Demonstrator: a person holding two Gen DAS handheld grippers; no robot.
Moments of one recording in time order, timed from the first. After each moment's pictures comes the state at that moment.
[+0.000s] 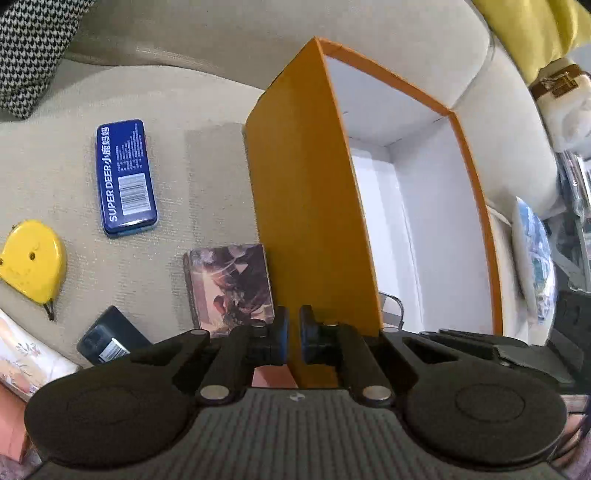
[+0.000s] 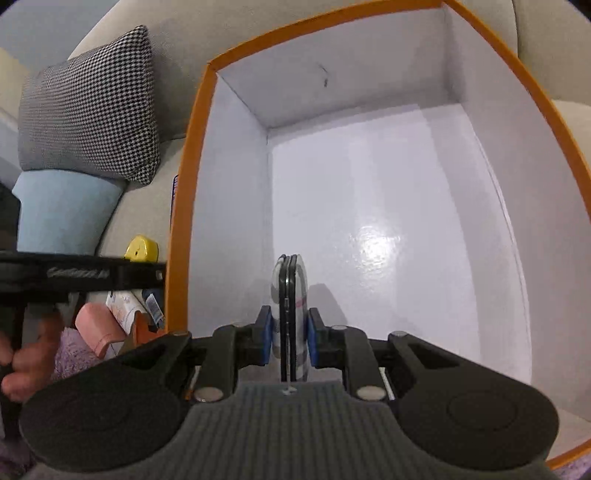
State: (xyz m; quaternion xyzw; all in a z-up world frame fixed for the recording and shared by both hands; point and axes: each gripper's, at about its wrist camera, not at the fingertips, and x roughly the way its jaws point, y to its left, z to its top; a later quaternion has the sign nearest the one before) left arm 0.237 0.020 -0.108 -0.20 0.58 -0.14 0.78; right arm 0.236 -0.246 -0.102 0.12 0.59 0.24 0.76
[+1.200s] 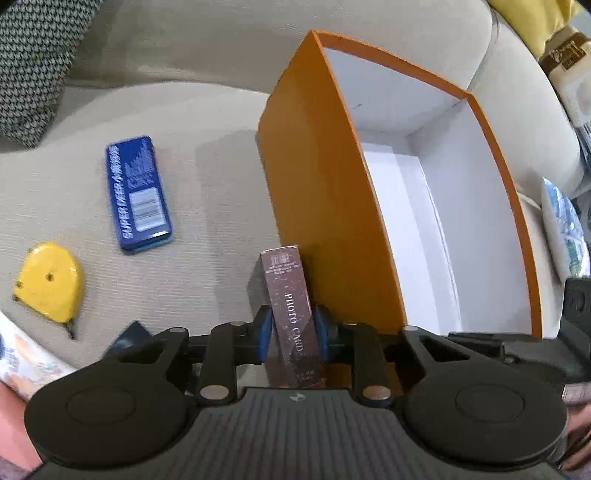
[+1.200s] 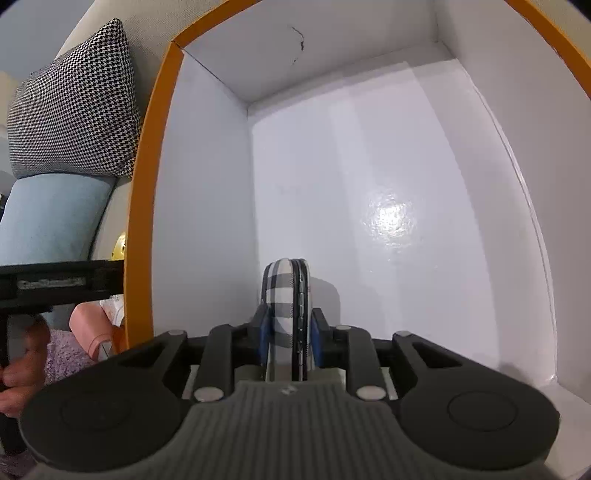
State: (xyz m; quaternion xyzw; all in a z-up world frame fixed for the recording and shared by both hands) left arm 0.241 0.019 -0.119 -0.16 0.59 -0.12 0.79; right arm 0.243 -0.252 -0.127 0.13 0.61 0.23 0.74
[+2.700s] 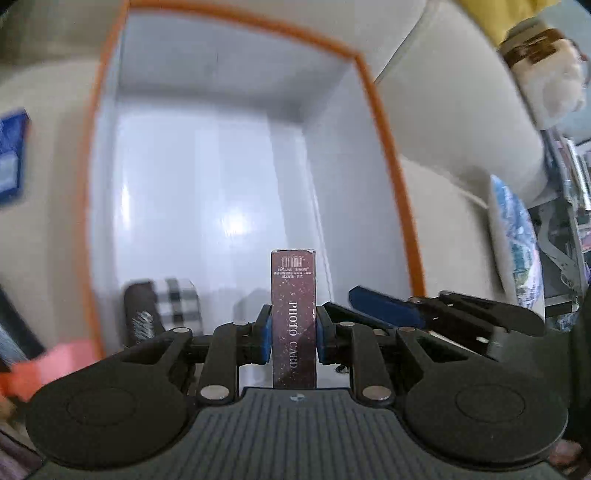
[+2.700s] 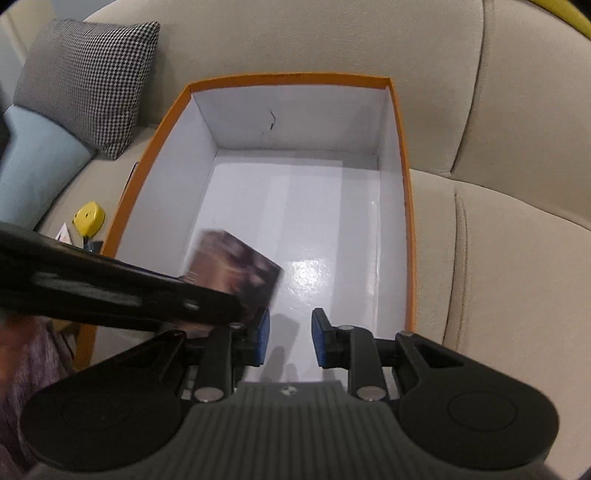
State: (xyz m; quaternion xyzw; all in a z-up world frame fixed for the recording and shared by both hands) left arm 0.235 -0.108 -0.080 -0.22 0.60 -0.15 0.75; right arm 0.245 -0.302 -0.049 -0.07 0.54 0.24 0.80
